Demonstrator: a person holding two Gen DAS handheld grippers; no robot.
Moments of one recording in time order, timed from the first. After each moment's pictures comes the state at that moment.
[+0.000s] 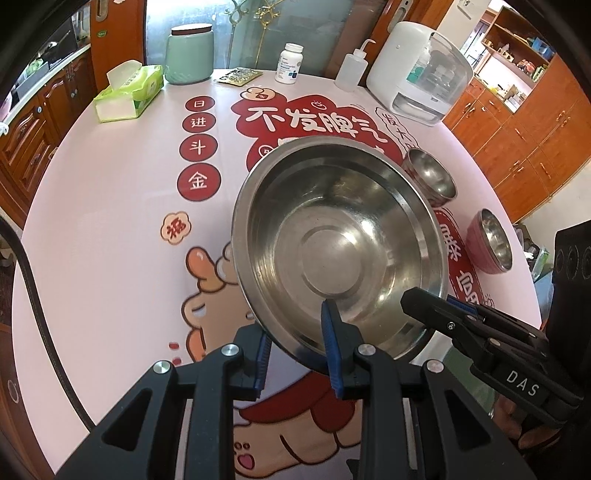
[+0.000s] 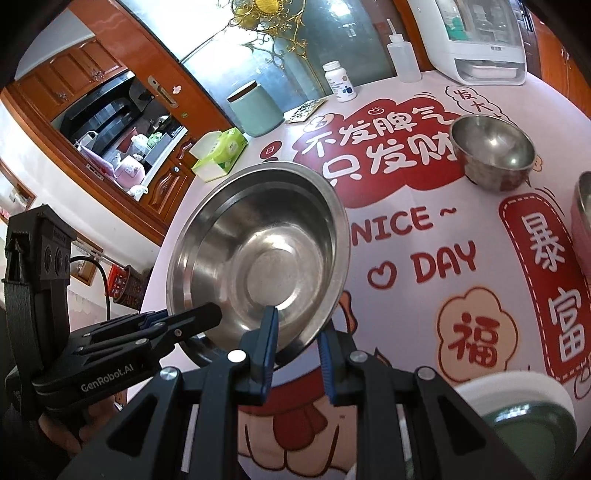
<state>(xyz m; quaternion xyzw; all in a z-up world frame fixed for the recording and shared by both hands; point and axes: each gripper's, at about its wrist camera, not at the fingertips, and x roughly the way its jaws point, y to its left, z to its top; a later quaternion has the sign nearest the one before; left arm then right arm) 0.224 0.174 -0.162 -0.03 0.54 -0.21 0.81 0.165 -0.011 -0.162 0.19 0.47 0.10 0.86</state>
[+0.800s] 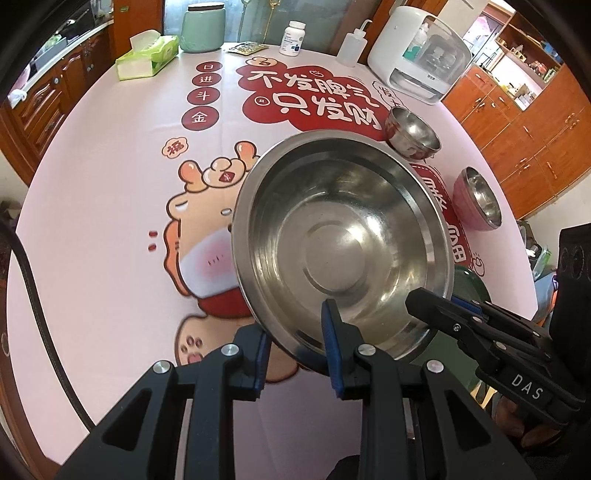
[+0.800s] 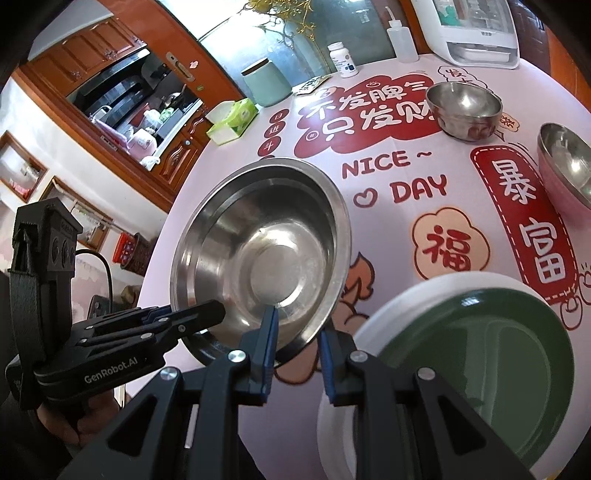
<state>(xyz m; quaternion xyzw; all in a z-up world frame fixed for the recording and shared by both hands) 0.128 0.160 -0.167 -0.04 0.57 -0.18 0.80 0.084 -0.027 -0.165 0.18 0.49 0.14 0.84</state>
